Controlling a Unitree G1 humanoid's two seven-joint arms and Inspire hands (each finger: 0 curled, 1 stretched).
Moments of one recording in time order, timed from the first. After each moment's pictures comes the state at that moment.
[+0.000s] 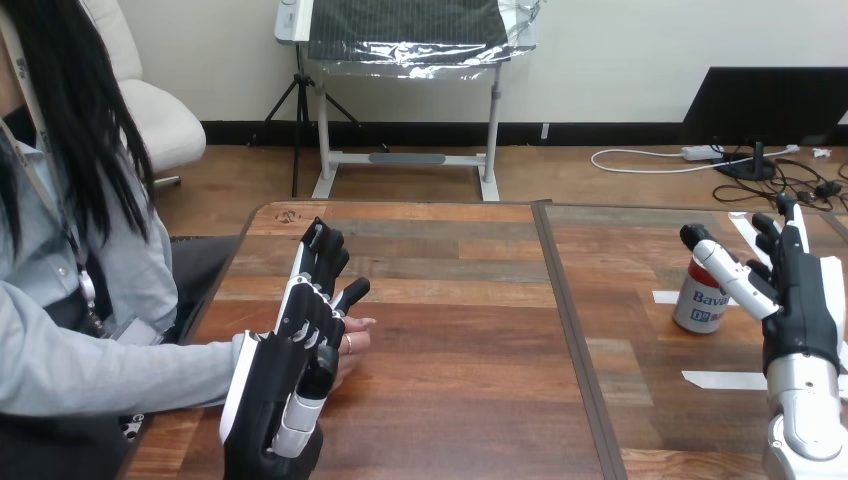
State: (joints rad) left arm 0.03 -0.05 0.02 0.67 -0.29 -1.05 -0.50; right arm -0.52 -0.36 -0.24 1.26 -0.05 -0.62 -0.15
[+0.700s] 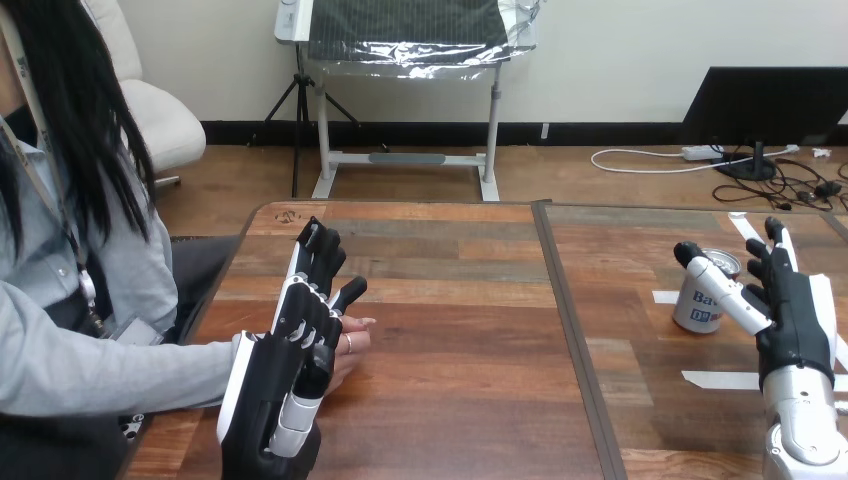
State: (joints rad) left arm 0.03 -0.05 0.02 0.67 -0.31 -1.05 -0.51; right arm -0.52 -0.36 -0.23 1.28 -0.06 -0.55 -0.14
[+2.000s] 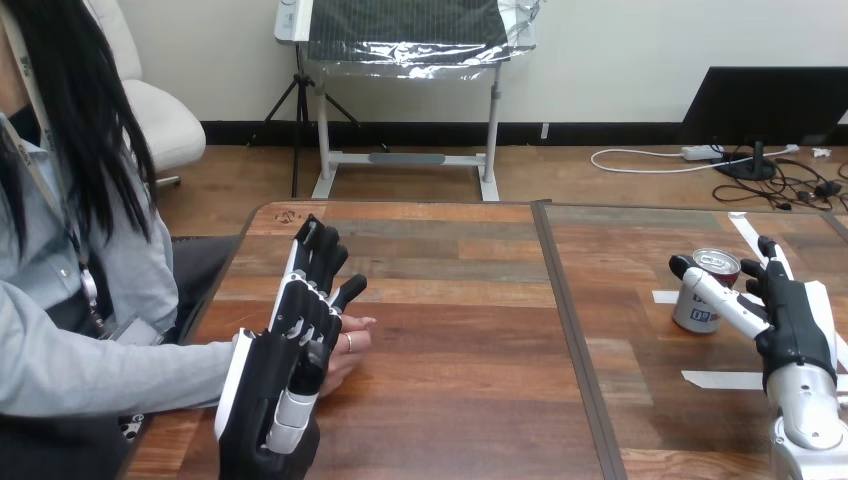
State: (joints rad) left arm 0.02 -0.04 0.03 0.67 -0.34 -1.03 -0.54; right arm -0.56 -0.39 -0.19 1.32 -0.11 -0.43 -0.15
